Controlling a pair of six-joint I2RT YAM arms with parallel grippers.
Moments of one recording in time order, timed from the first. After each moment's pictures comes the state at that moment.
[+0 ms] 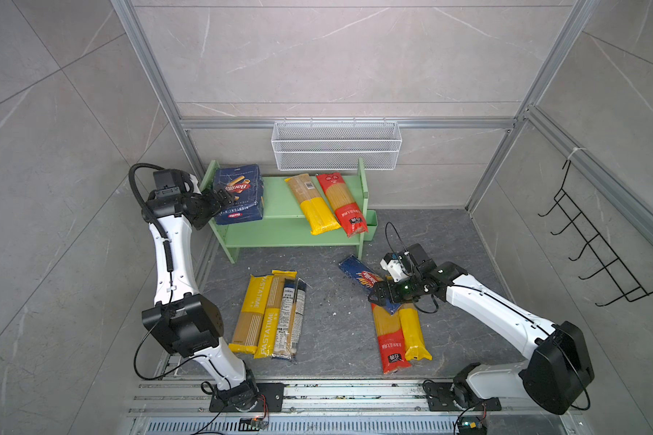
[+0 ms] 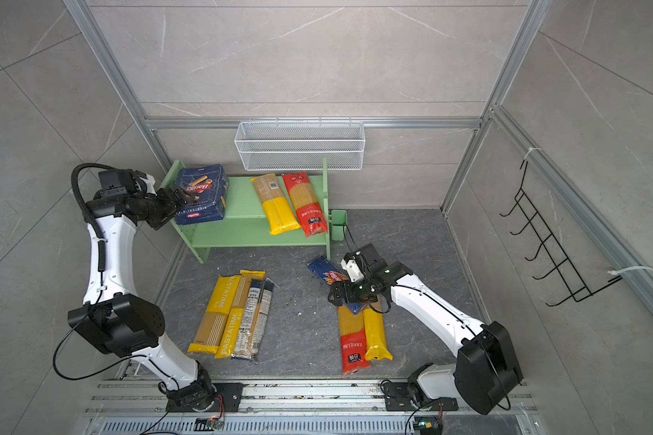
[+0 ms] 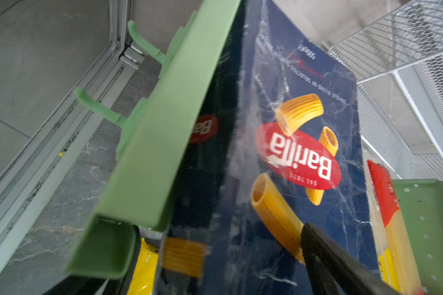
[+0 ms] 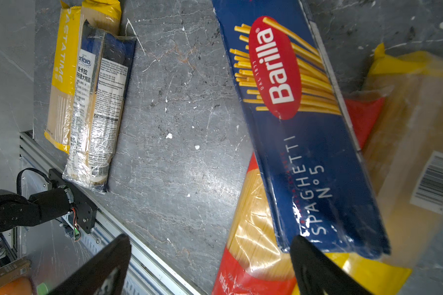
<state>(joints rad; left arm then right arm) 0.31 1.73 1.97 -0.99 0.42 -0.36 0.53 1.37 1.03 -0.77 -0.35 0.34</state>
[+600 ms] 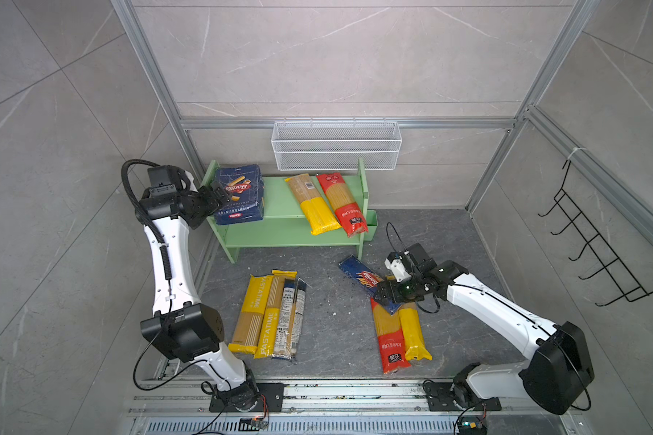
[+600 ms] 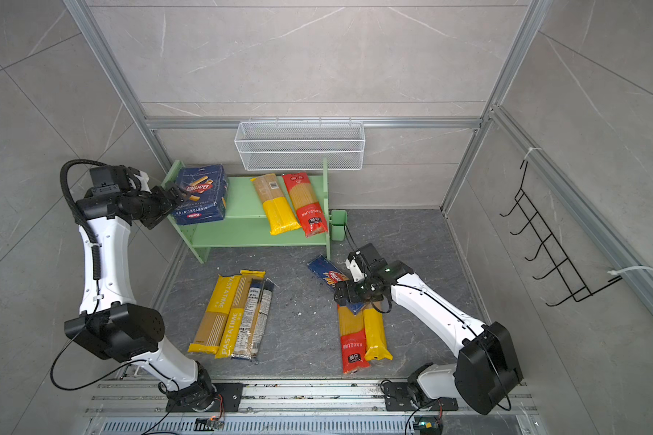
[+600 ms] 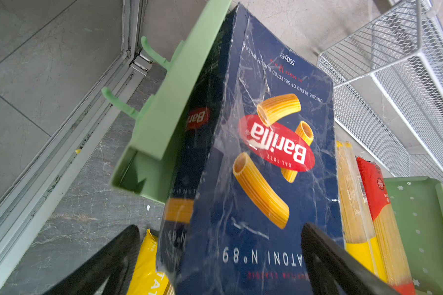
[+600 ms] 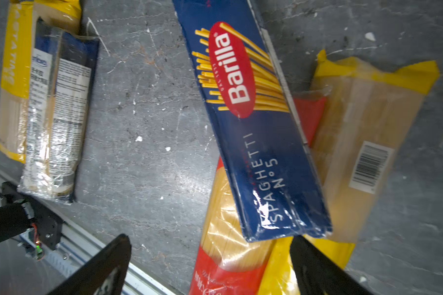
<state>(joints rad) 0.31 1.65 1.99 -1.06 0.39 -0.36 0.53 1.37 1.05 -0.83 -0.19 0.31</state>
